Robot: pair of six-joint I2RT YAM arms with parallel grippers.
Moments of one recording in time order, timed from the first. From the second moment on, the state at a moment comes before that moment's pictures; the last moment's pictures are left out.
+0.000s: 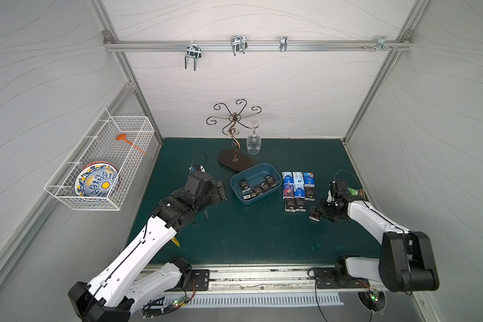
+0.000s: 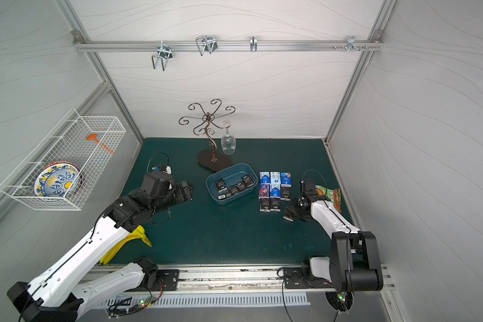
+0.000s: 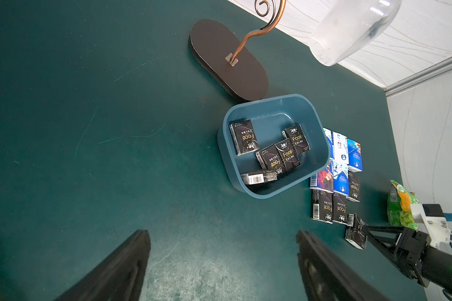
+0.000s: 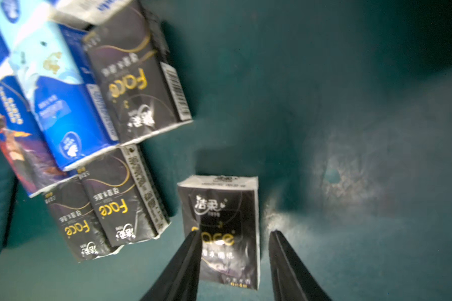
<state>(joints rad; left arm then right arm) -0.54 0.96 1.00 -0.82 -0.21 -0.73 0.09 1.28 0.64 -0.58 -0.13 0.54</state>
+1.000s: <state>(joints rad) -0.54 0.96 1.00 -0.82 -0.22 -0.73 0.09 1.45 0.73 -0.48 -0.23 0.44</state>
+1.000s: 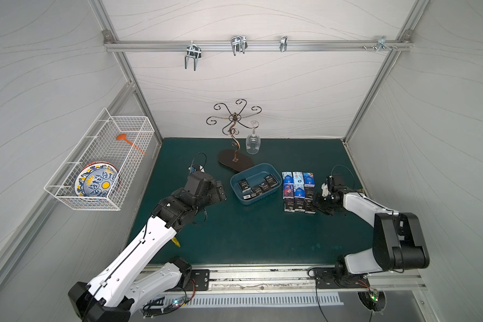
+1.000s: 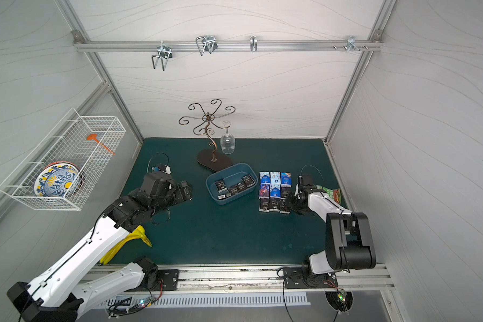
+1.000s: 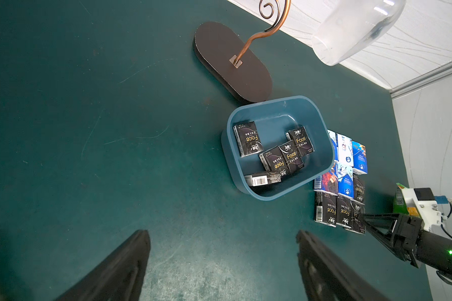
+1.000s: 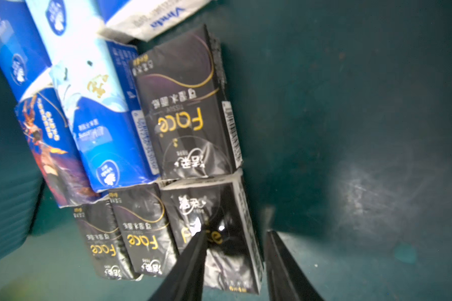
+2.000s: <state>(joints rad) -0.54 1.01 1.01 -0.82 -0.23 -0.74 0.71 1.64 1.33 -0.61 -0.04 0.27</state>
